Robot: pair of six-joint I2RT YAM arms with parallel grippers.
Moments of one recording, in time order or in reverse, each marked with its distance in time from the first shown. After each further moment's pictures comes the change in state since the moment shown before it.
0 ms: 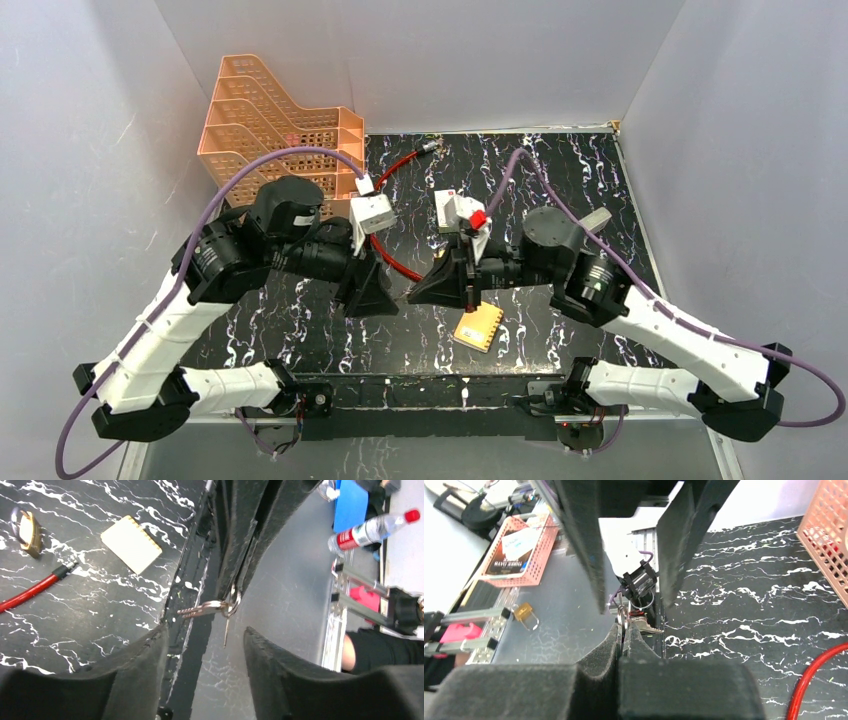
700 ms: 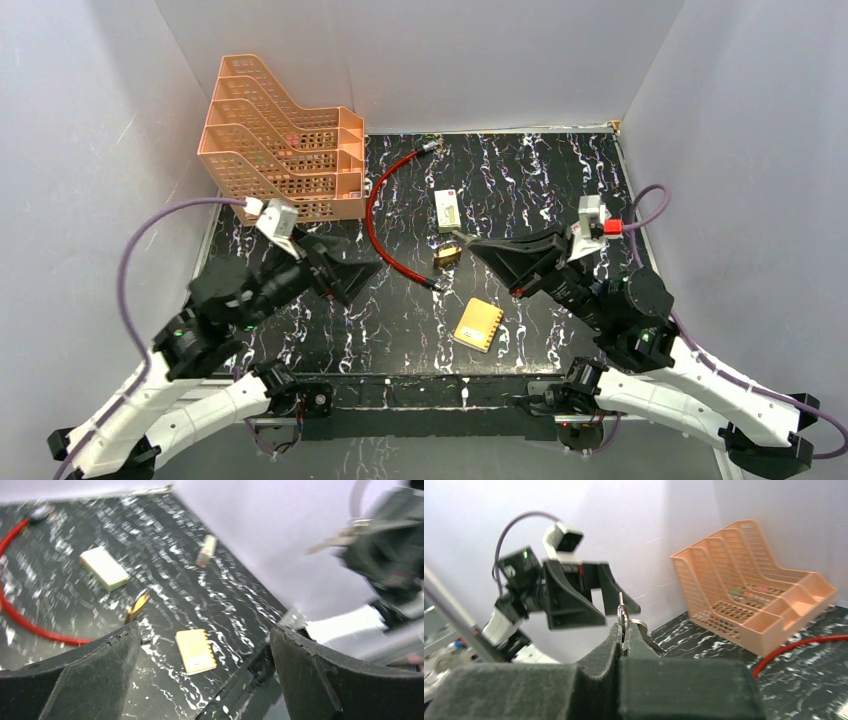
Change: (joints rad) left arm 0.000 -0.519 -0.581 0.700 -0.557 -0.319; right arm 0.000 -0.425 -0.384 0.443 0.594 0.224
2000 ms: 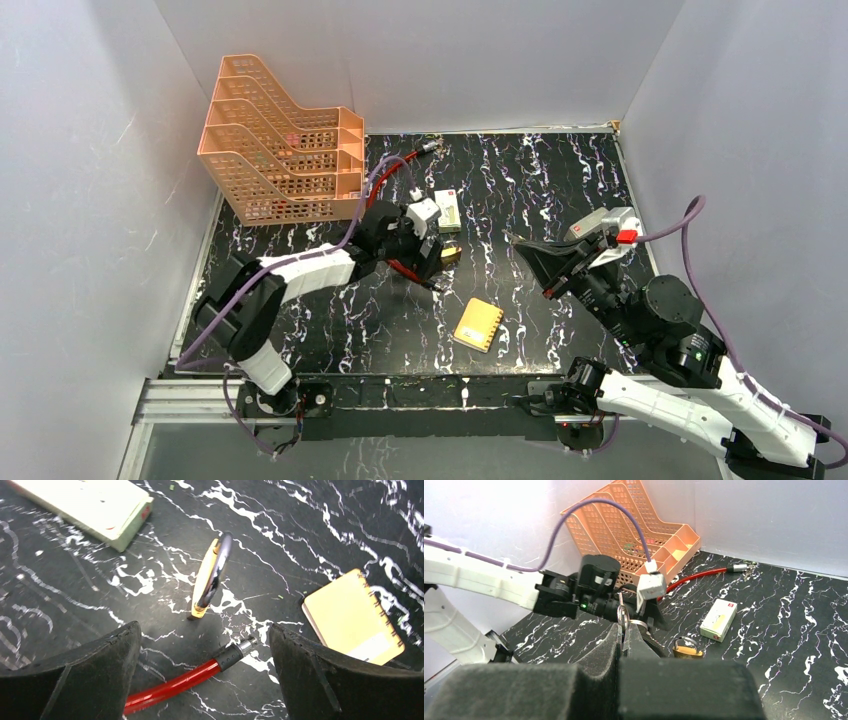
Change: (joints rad) left arm 0.211 1.011 -0.178 0.620 0.283 0.403; right arm 0.000 -0.155 0.090 -0.526 0.360 -0.195
